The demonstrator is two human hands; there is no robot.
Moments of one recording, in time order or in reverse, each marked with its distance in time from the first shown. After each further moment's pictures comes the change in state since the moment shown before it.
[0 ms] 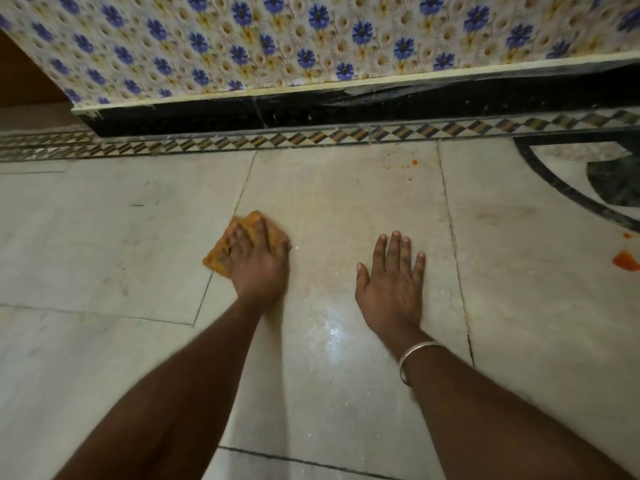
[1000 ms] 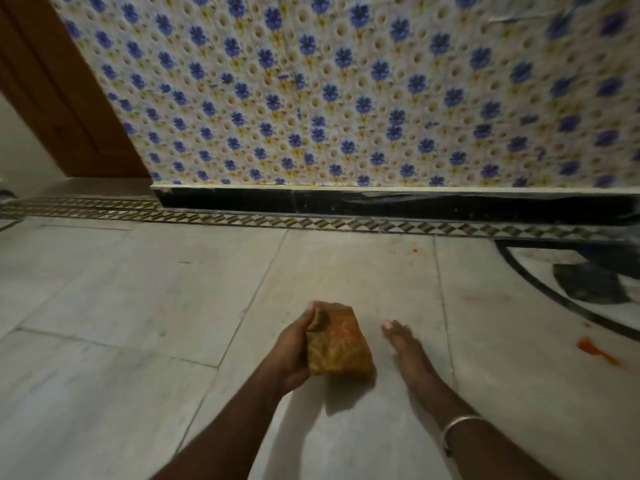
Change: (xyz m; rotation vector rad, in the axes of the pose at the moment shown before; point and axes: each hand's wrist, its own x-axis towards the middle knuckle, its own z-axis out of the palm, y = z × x) left_hand -0.105 0.037 -0.082 -1.733 -0.804 -0.291; right_hand -0.018 0.040 -0.057 1.124 -0.455 0.299
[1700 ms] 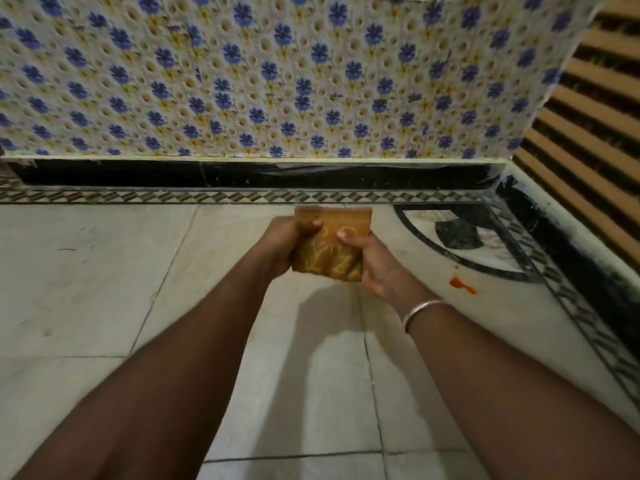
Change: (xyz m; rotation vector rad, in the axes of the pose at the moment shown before) left_hand 0.023 0.053 0.146 0.534 -0.056 0.215; right_hand -0.033 -0.115 -0.091 0.518 -0.022 -0.044
